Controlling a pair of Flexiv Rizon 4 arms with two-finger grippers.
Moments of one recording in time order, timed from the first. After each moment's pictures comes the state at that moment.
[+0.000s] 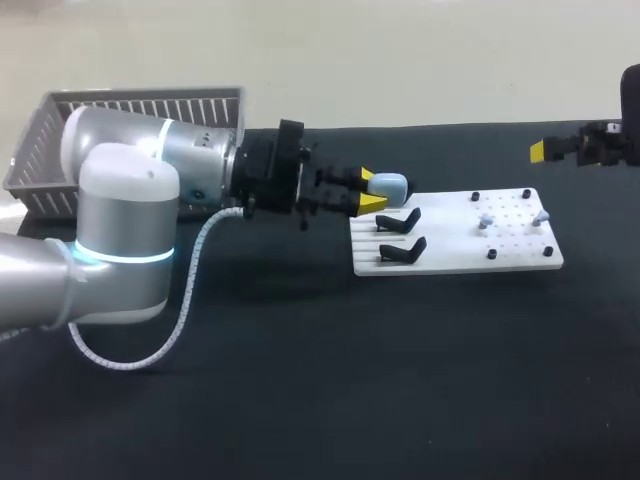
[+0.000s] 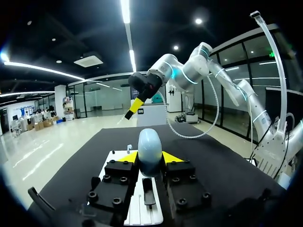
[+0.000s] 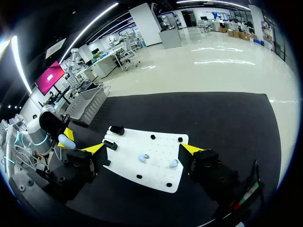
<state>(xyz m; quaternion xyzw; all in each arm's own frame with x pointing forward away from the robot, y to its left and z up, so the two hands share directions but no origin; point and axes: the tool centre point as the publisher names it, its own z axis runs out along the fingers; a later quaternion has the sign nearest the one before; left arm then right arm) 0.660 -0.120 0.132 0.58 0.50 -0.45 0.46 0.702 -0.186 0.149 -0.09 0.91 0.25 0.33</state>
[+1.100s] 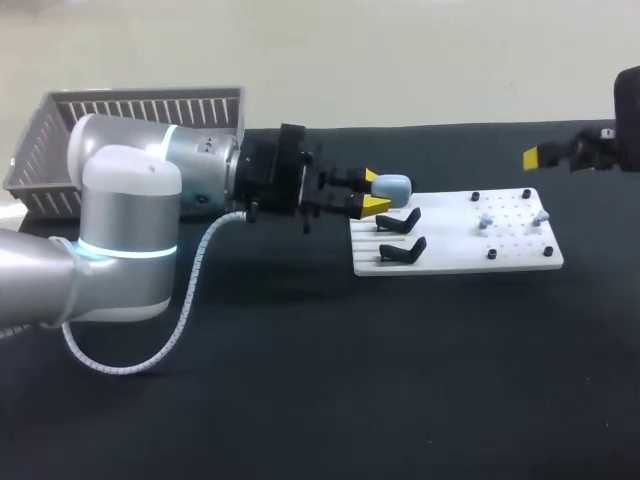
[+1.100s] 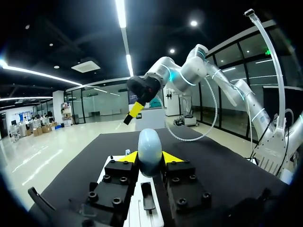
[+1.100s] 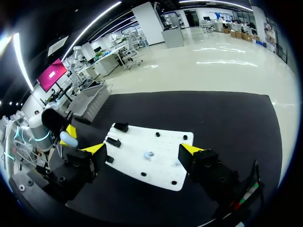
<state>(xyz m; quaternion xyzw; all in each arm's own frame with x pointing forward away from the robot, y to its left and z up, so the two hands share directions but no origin) 0.657 -0.126 0.133 0.58 0.48 -0.47 0.47 0.688 -0.170 0.148 -0.12 0.90 0.25 0.33</state>
